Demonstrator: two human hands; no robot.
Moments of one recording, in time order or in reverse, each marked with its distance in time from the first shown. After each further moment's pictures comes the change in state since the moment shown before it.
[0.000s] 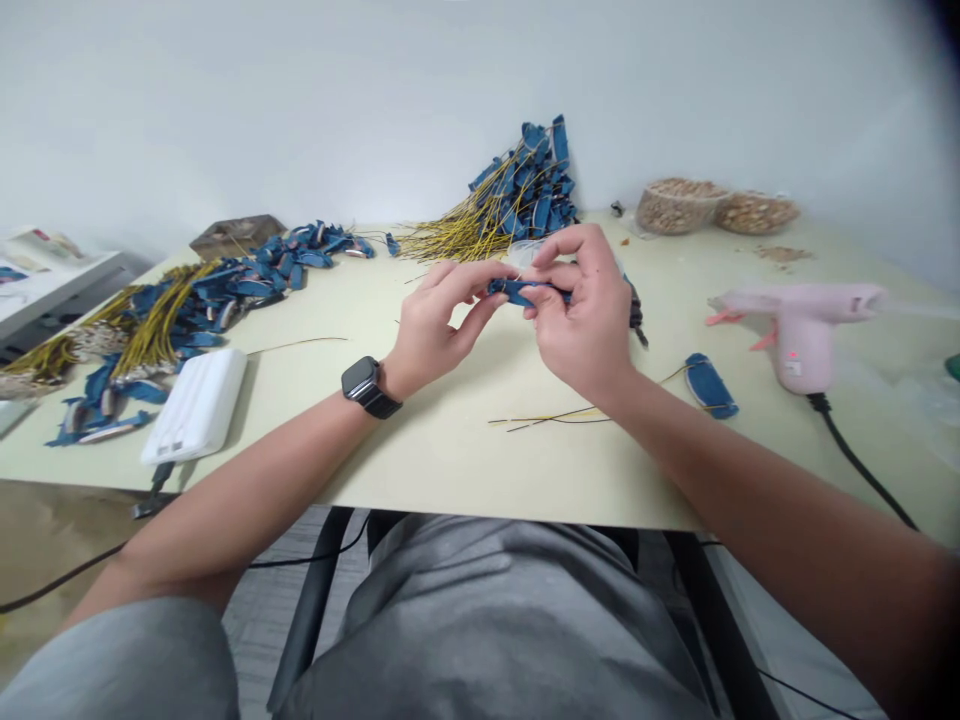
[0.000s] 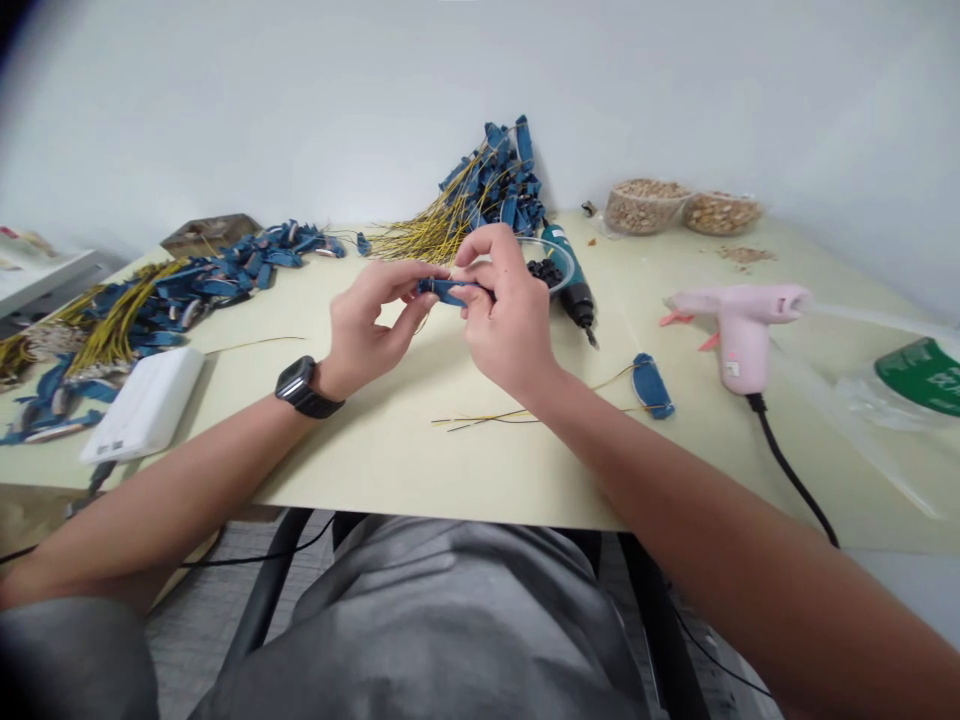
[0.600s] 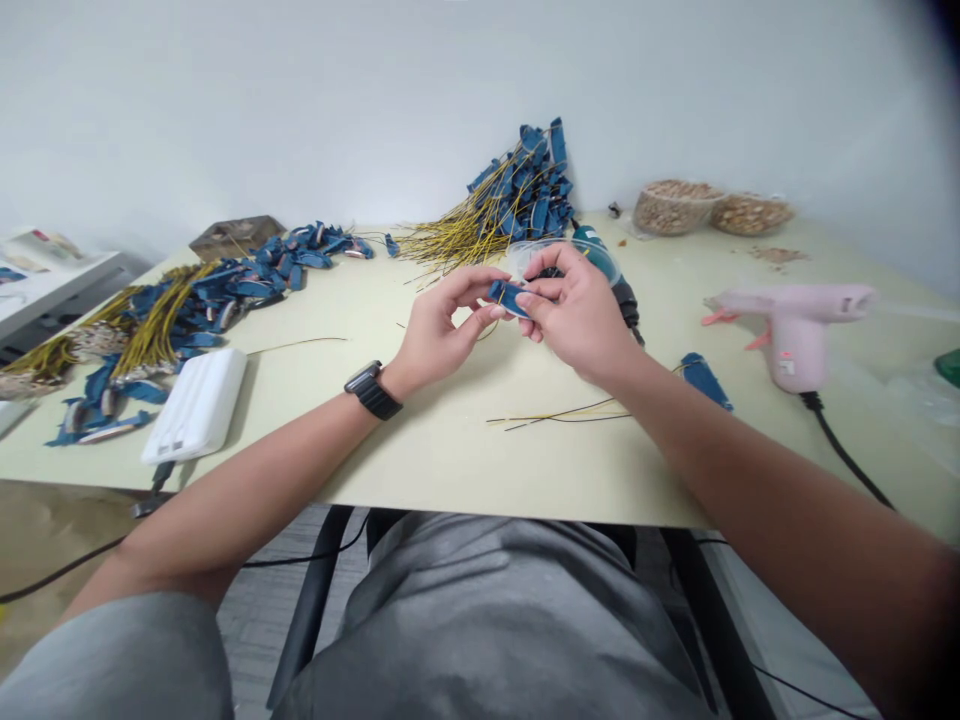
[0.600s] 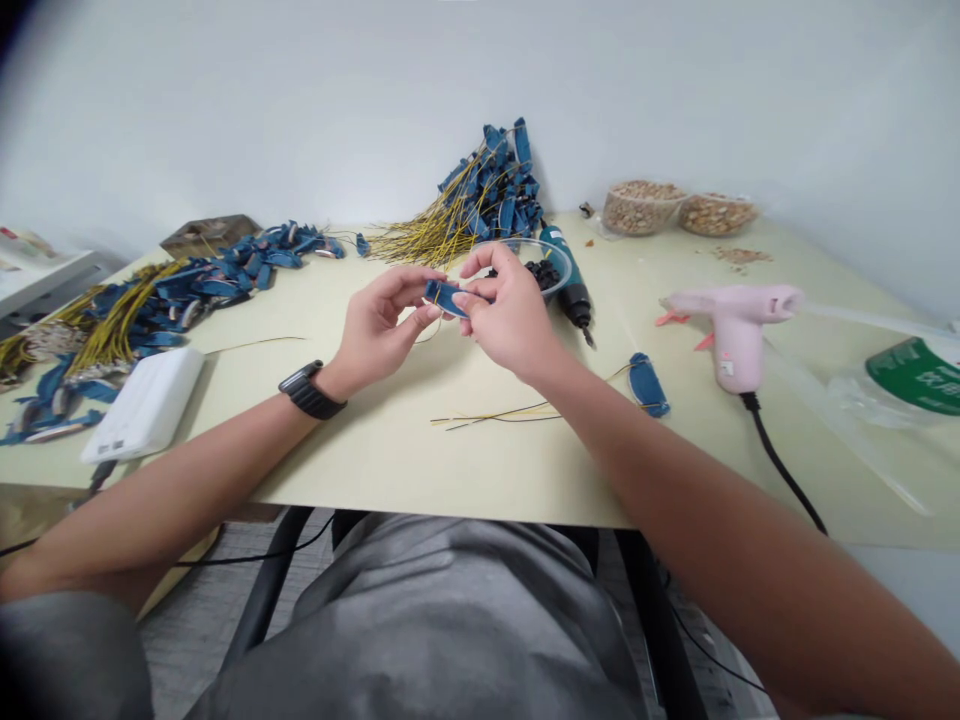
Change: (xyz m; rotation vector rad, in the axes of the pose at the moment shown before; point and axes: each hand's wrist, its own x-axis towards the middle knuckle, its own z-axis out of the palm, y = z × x) left_hand -0.010 -0.003 0.011 -0.525 -0.076 -0.511; right_hand 0.013 -0.011 -0.006 0.218 -0.135 0.471
